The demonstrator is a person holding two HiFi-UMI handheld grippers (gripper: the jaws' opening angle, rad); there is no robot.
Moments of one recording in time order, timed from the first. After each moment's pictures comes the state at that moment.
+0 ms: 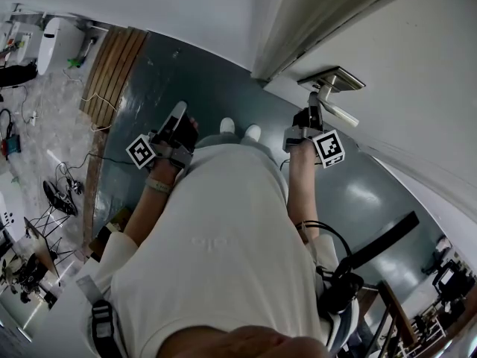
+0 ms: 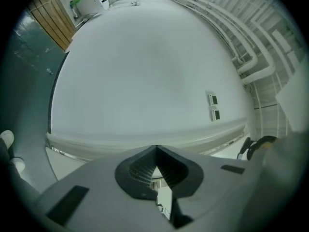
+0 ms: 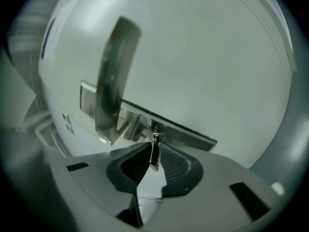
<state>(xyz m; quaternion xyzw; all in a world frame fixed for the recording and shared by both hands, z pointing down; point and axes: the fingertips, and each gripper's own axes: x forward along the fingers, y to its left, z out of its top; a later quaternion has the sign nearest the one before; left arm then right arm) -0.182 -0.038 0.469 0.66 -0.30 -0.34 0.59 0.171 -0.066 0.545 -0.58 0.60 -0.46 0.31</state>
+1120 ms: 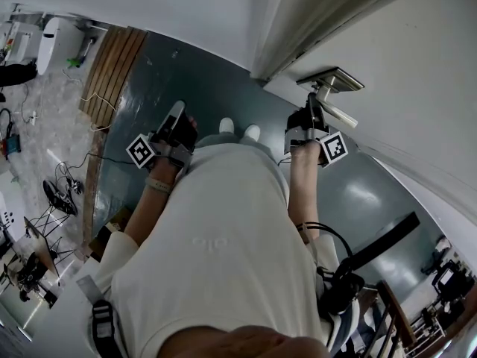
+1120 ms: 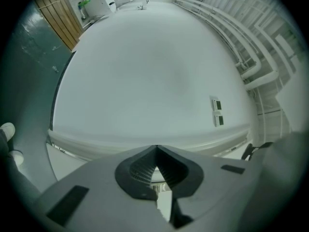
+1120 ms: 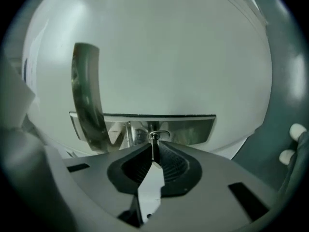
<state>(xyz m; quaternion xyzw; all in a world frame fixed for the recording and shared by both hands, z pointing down) -0.187 -0.040 0.475 0.64 -0.31 -0.36 0.60 0.167 -0.061 0.546 -0.50 0.50 -0.56 0.43</state>
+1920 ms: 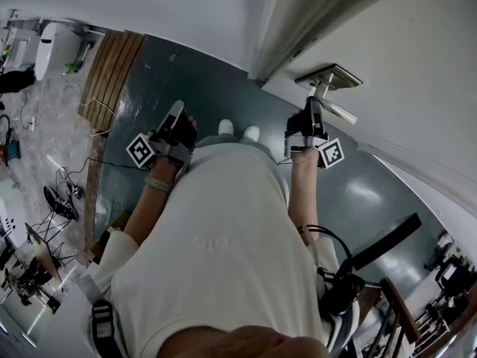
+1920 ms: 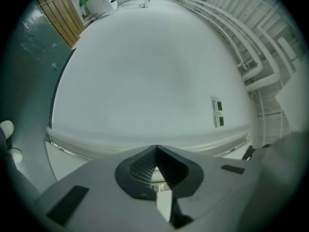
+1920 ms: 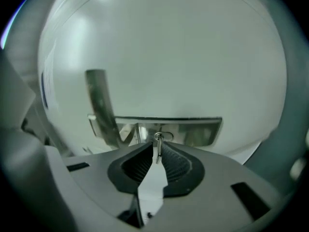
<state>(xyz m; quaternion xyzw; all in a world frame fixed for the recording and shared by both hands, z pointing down) -0.186 -0.045 0.475 0.64 -0.30 -0.36 0.61 0.175 -0.046 0.544 -0.46 0.55 -0.51 0.48</state>
